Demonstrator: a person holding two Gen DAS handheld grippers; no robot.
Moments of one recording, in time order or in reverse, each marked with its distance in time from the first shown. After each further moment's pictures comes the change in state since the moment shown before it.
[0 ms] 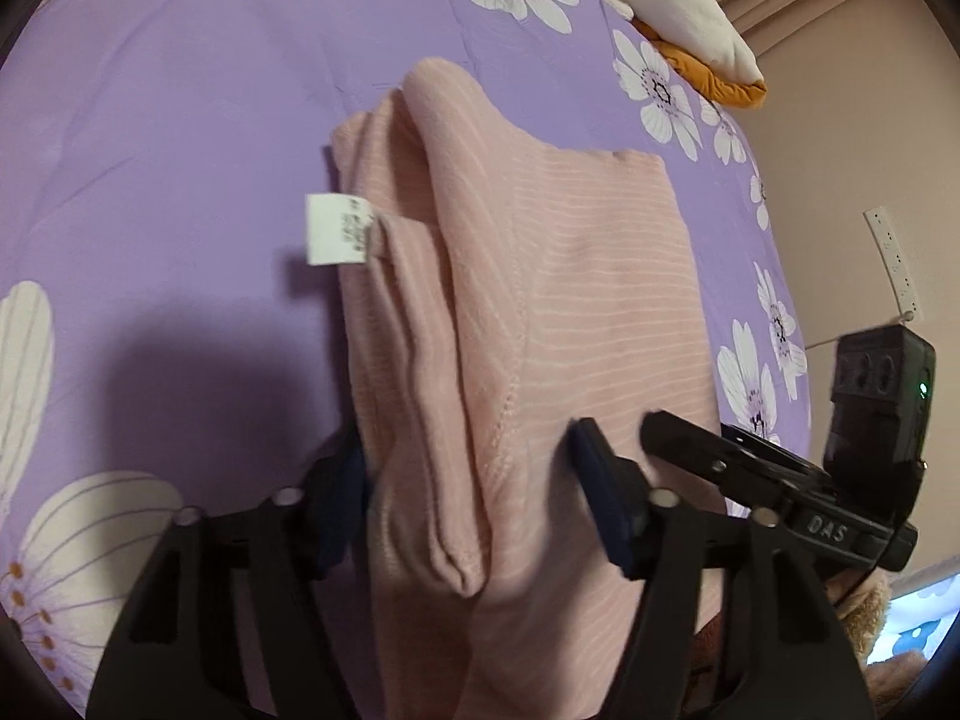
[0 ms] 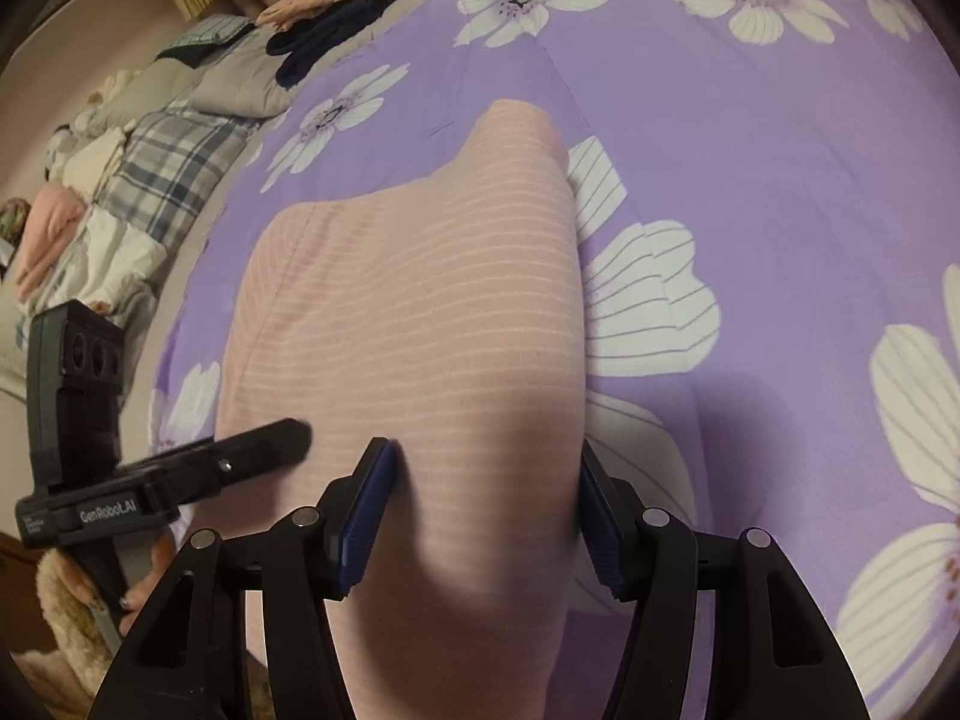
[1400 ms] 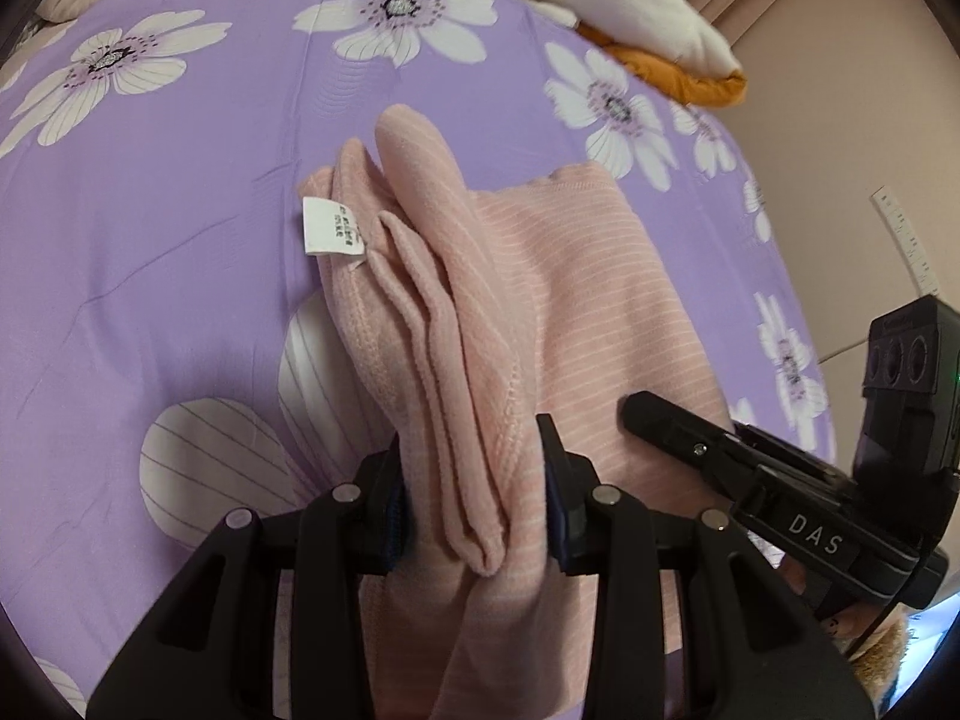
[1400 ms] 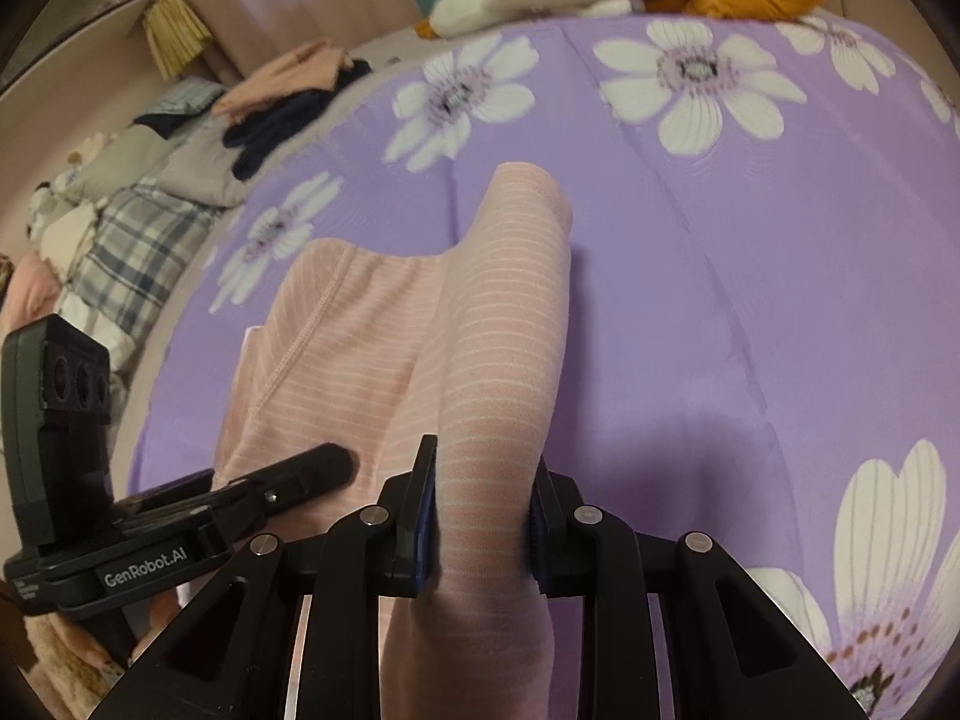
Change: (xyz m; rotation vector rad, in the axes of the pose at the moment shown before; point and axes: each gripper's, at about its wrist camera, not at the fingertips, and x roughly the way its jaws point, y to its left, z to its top) left arm 0.062 -0.091 0.082 0.116 -0.079 0.070; right arm -0.025 -0.057 0.072 -0.003 -0.147 -0.104
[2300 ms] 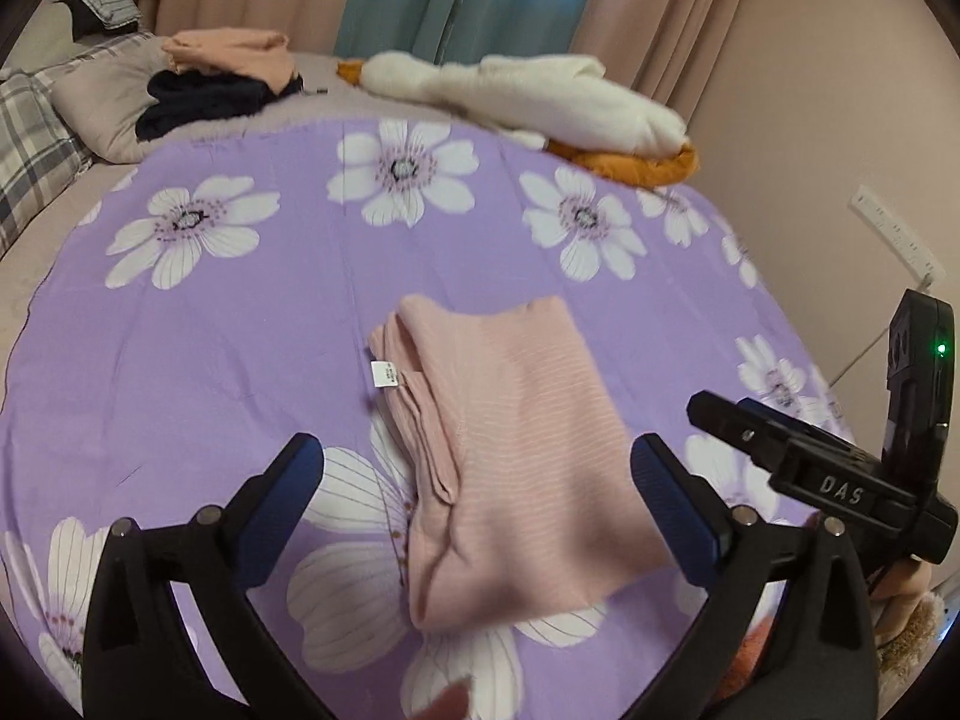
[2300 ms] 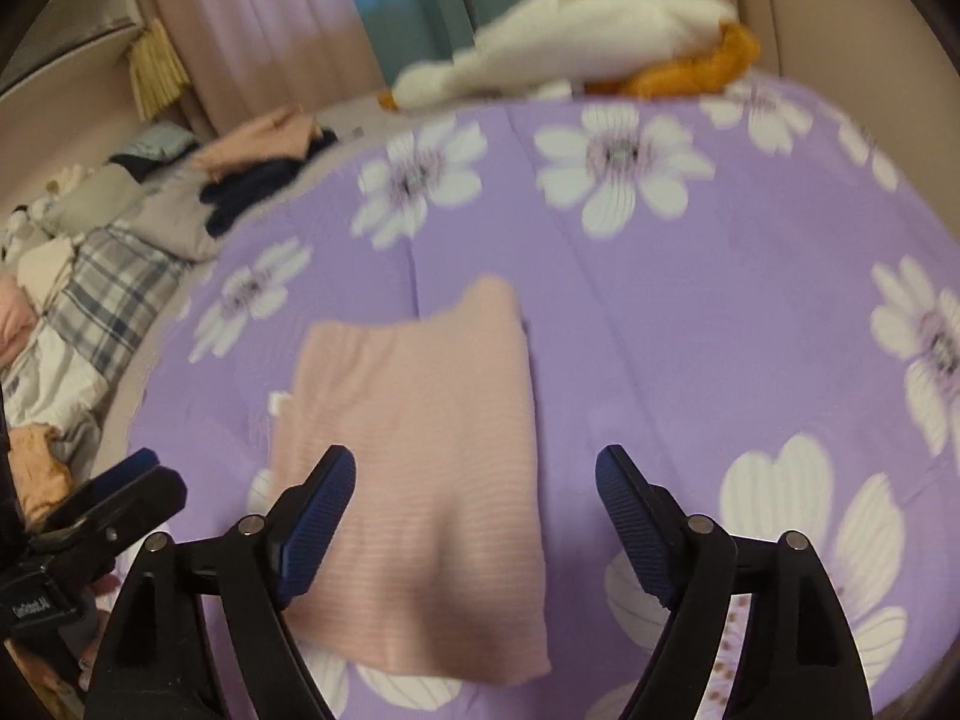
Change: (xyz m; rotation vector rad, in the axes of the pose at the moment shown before) left arm -0.129 -0.031 -0.027 0.124 -0.295 0.089; right arm -0.100 0.018 -0.012 -0.004 -0.230 -0.136
